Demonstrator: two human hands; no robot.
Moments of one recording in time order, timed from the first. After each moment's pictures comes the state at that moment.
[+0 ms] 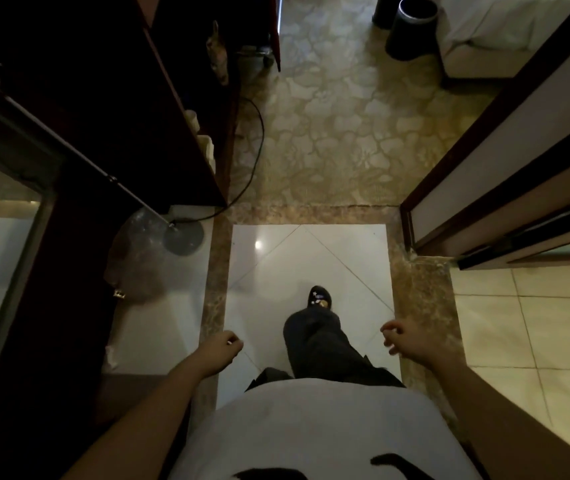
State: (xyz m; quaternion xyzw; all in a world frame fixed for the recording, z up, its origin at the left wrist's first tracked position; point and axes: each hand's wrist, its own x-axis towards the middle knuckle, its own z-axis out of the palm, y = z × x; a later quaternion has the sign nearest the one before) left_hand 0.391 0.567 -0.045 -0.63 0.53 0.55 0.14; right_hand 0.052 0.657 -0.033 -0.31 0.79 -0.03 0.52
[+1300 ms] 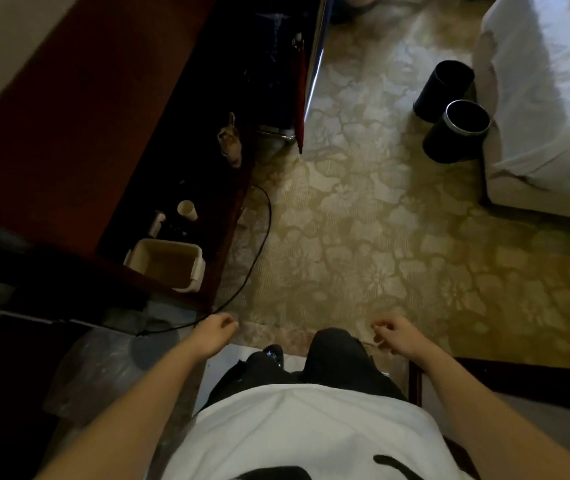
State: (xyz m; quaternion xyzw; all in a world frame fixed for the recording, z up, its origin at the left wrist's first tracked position) left_hand 0.205 0.016 -0.029 -0.67 0.52 0.54 0.06; right_hand -0.134 0.061 -0.013 -0.37 0.76 -0.01 0.54
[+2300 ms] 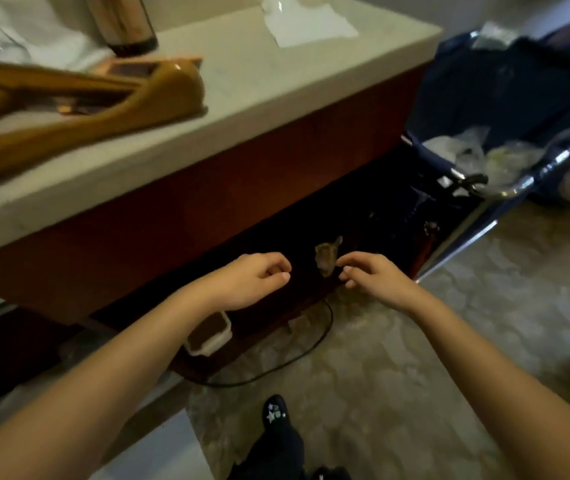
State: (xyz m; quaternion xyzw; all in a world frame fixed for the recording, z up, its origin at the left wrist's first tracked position) left_hand 0.091 -0.303 0.194 -0.74 0.53 0.38 -0.14; right_hand -0.093 -0.450 0.141 -0.79 0.36 -0.02 0.50
